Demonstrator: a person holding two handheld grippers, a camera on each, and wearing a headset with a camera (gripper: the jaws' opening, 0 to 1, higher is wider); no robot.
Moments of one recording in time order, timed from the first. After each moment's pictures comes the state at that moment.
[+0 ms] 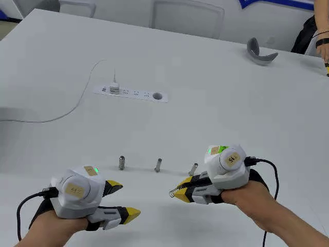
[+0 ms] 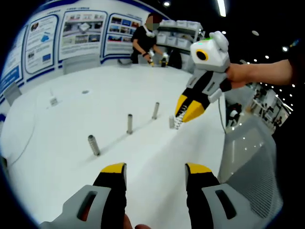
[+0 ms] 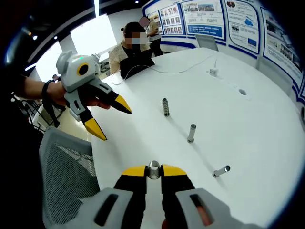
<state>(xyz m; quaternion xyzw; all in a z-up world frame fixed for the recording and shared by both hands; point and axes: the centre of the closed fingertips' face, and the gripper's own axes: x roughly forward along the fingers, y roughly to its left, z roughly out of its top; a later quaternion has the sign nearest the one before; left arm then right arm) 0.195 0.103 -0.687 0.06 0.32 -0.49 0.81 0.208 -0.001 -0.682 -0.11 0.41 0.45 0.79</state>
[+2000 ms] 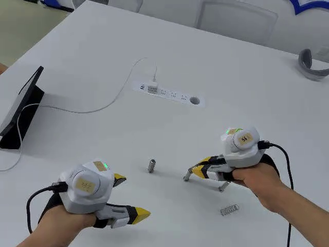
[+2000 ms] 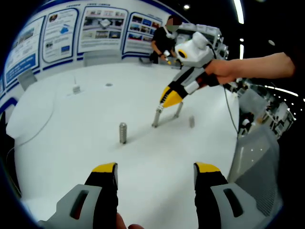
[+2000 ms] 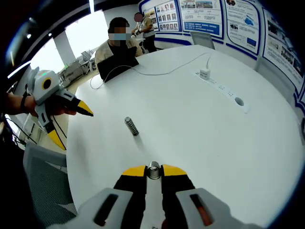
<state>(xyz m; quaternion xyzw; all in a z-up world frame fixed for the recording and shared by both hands) 0.215 0.150 -0.692 0.04 0.33 -0.42 0.84 0.306 0.018 -0.701 -0.14 0.42 0.44 0.78</state>
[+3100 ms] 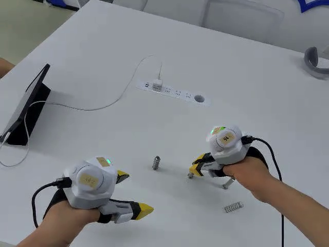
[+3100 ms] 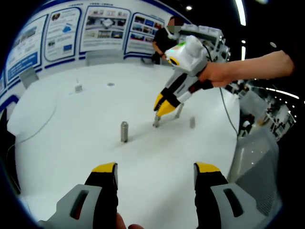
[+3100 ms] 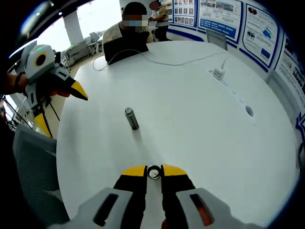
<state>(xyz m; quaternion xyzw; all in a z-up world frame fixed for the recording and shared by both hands) 0.213 0.153 -0.691 0.03 0.34 -0.42 0.84 0.310 0.034 -0.727 -0.22 0.42 0.45 0.75</state>
